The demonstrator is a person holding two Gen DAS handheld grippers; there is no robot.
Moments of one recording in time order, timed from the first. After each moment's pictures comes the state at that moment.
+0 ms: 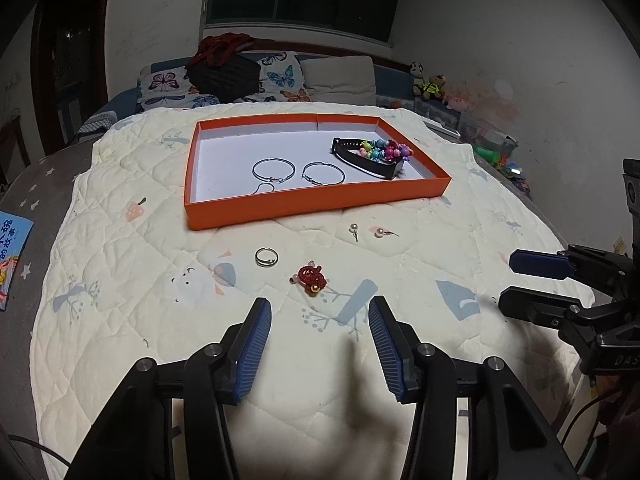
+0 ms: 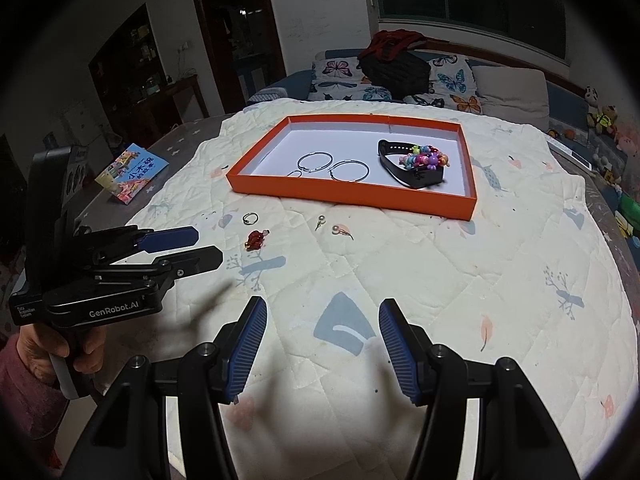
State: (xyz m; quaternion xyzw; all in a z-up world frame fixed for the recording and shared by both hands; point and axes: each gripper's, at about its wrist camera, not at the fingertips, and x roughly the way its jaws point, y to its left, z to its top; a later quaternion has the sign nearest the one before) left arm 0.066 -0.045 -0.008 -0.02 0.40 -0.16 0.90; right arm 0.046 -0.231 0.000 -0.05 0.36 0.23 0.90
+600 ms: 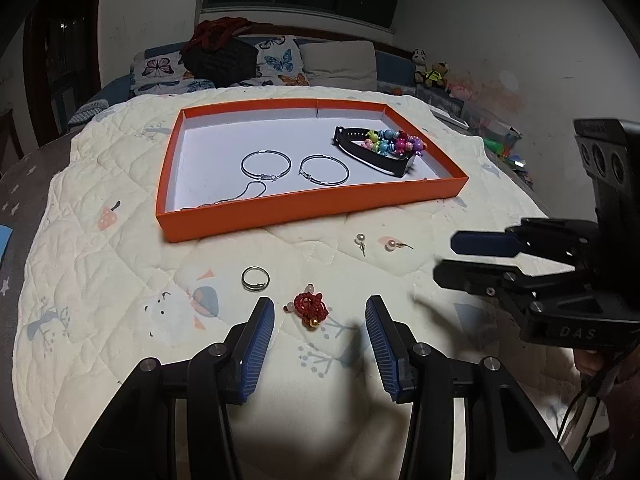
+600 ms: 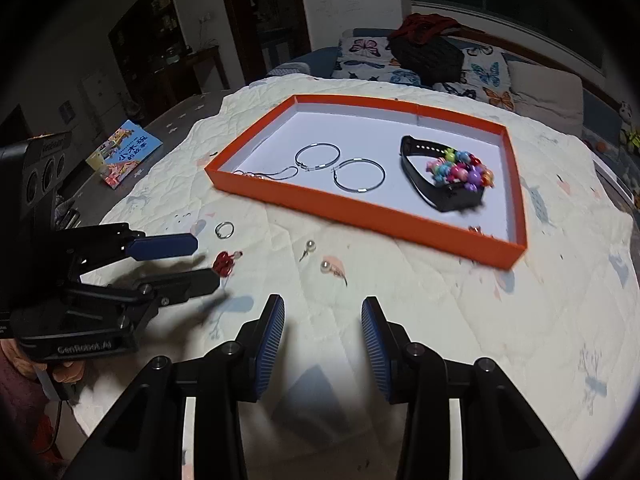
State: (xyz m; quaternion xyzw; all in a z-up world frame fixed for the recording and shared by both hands) left arm 0.116 -0.057 -0.024 -0.03 0.43 -0.16 0.89; right arm 0.117 -0.214 -0.014 -0.09 0.39 0.28 0.87
